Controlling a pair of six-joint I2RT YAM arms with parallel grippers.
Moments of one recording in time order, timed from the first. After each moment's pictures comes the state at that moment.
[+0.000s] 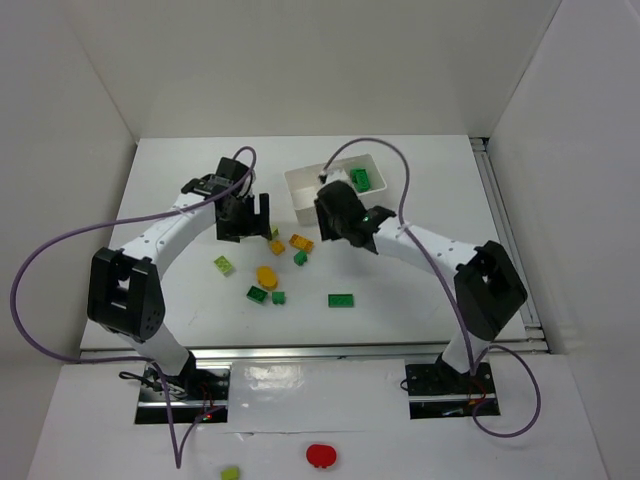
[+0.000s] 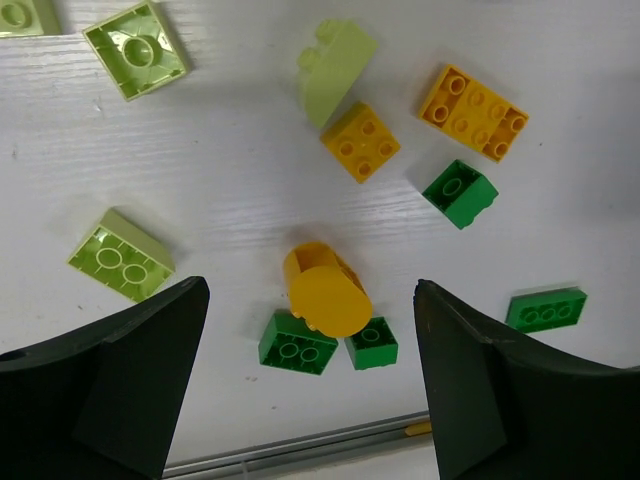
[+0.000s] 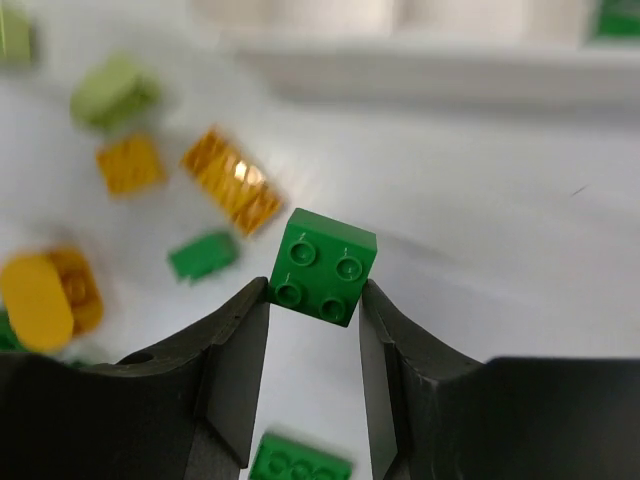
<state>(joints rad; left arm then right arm) -0.31 1.63 1.32 -0.80 0.04 -0.38 0.77 1.66 1.19 -0.32 0.28 0.33</state>
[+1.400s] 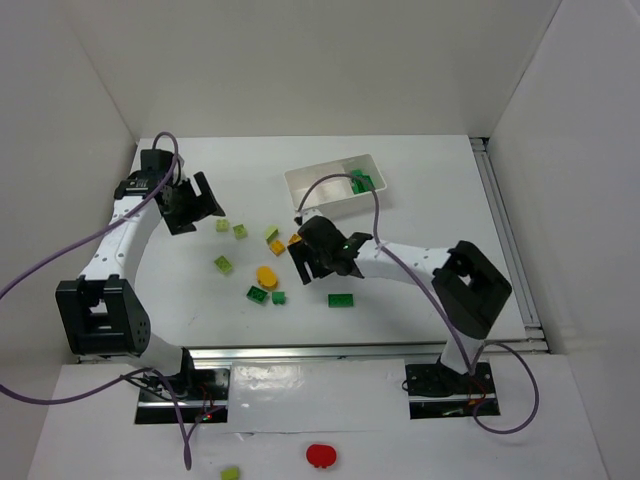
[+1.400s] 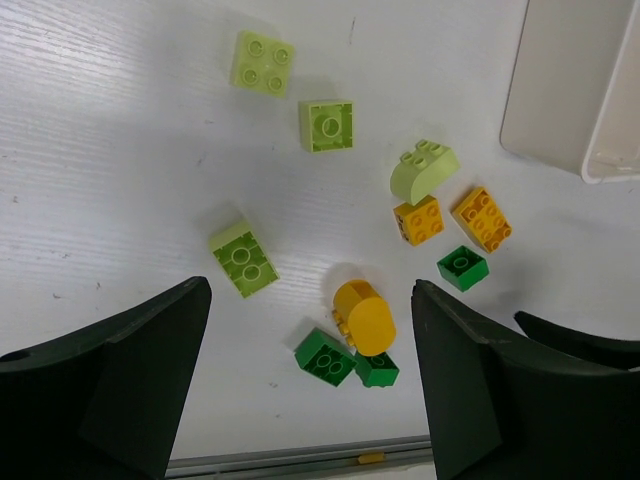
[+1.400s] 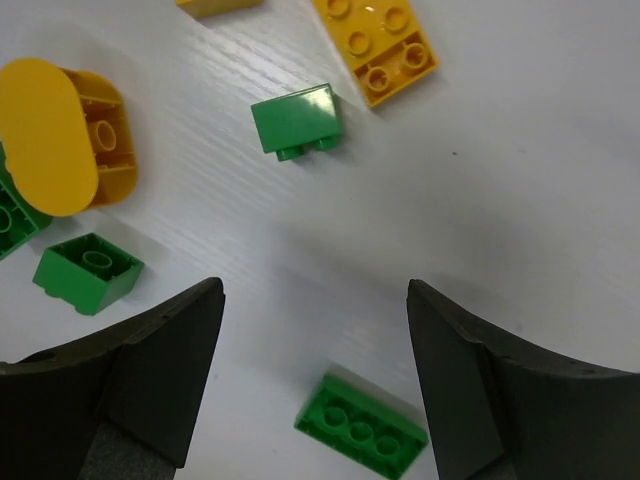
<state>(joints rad) 0.07 1.49 1.30 -0.80 0.19 -0.43 0.87 1.69 1.10 -0.30 0.18 0.33</state>
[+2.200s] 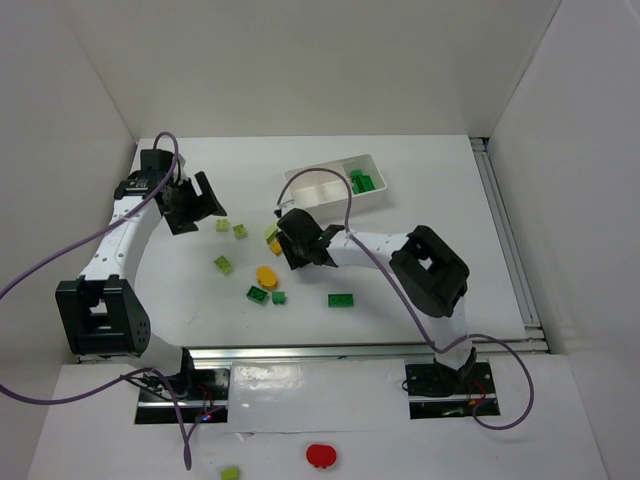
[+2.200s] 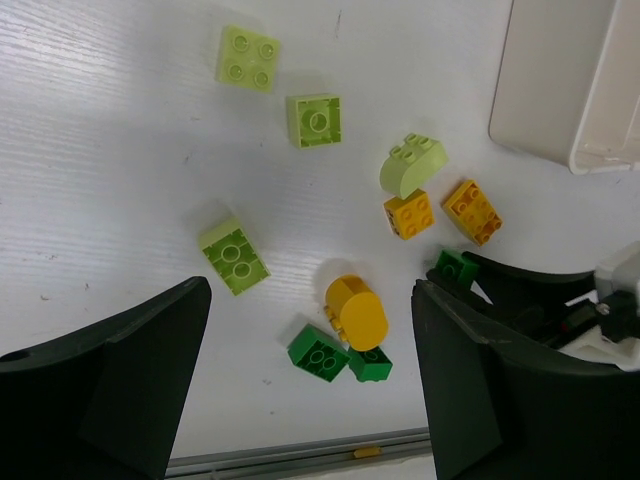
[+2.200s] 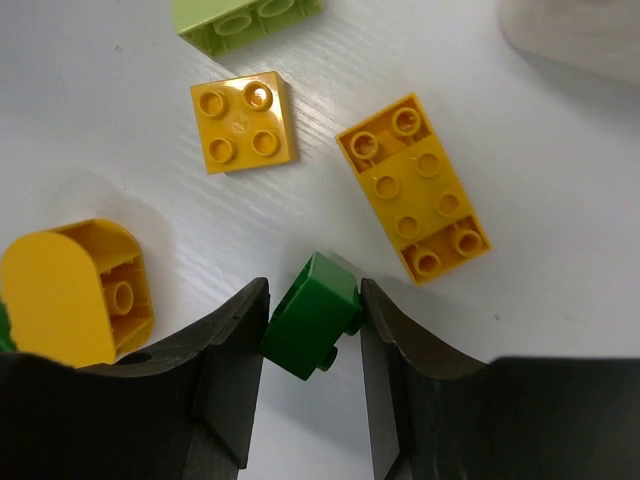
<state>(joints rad) 0.07 1.49 1.30 -0.80 0.22 -0.43 0.88 2.00 1.32 -0.19 0.18 0.28</state>
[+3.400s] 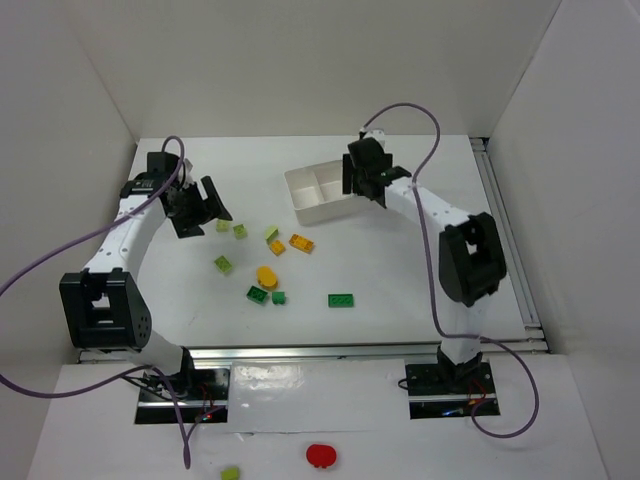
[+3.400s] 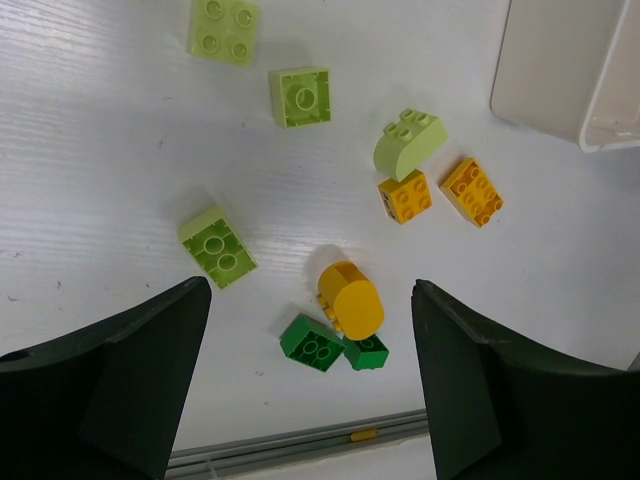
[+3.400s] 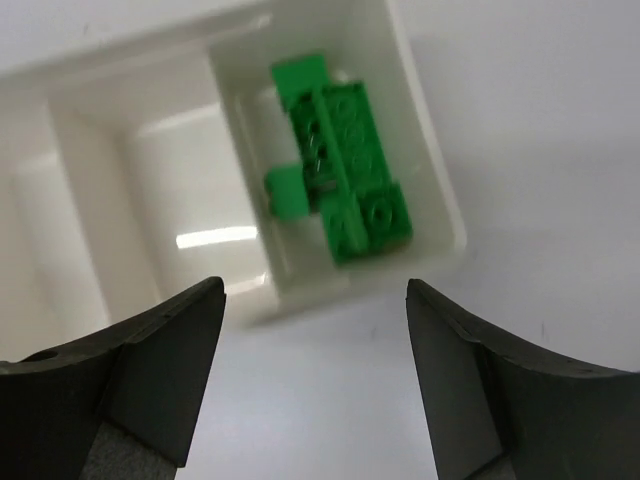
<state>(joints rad) 0.06 1.52 1.28 -0.80 0.26 -0.43 0.43 1.95 1.58 -0.34 0.39 0.31</state>
